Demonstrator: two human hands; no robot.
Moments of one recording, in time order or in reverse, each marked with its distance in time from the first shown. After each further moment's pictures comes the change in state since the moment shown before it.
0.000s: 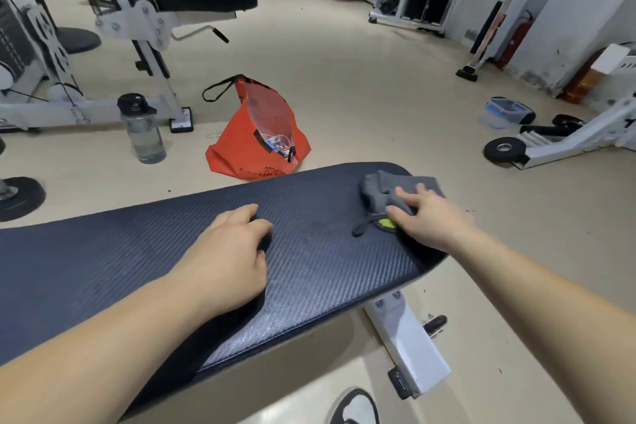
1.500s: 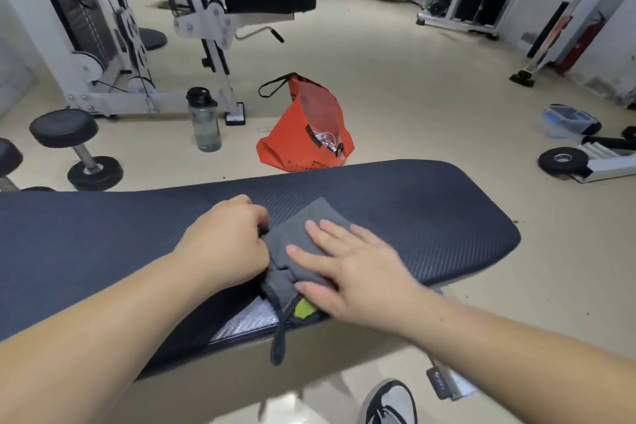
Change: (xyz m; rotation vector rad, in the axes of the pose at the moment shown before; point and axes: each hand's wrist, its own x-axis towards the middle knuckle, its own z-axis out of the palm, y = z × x) left_hand -0.055 -0.053 -0.039 0.003 0.055 -0.192; right_hand -0.121 -0.149 0.066 -0.077 0.194 -0.865
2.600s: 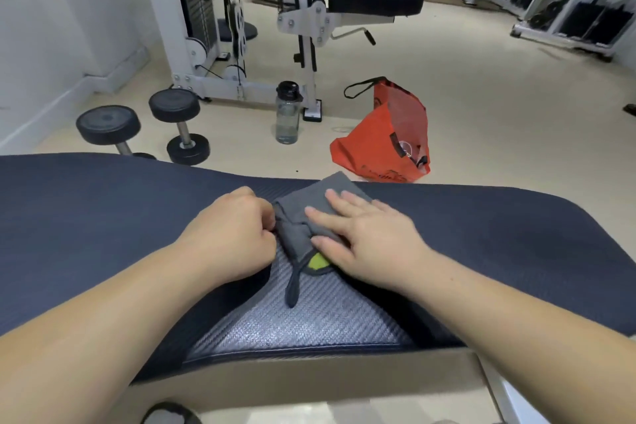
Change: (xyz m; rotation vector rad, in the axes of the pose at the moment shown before) left_hand -0.036 -0.115 -0.034 -0.084 0.073 -0.220; right_hand 0.126 -0.078 -0.010 0.009 -0.158 -0.024
